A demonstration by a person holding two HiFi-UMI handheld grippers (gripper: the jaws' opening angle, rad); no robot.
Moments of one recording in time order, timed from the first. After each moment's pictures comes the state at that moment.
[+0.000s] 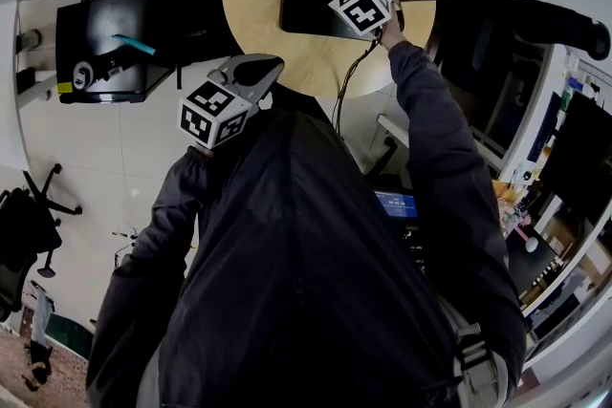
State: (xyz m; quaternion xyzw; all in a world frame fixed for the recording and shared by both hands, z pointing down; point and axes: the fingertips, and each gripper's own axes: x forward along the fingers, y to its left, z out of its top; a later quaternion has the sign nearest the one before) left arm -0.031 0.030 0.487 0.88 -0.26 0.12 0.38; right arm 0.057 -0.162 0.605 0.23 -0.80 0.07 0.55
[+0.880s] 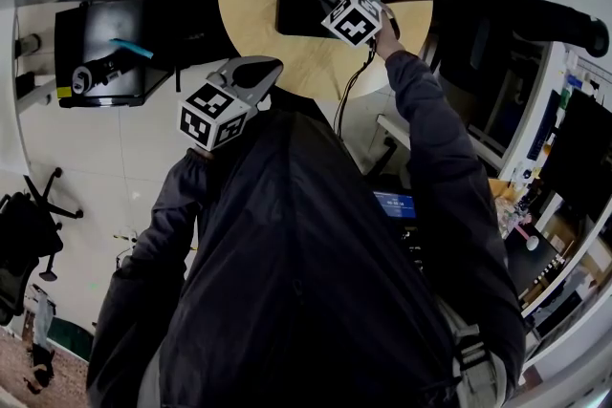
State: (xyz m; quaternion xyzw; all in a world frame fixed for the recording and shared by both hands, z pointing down) left arm -0.028 0.029 0.488 0.88 -0.25 0.12 0.38; right arm 0.055 -0.119 0.617 0.15 -0.79 0.07 0.59
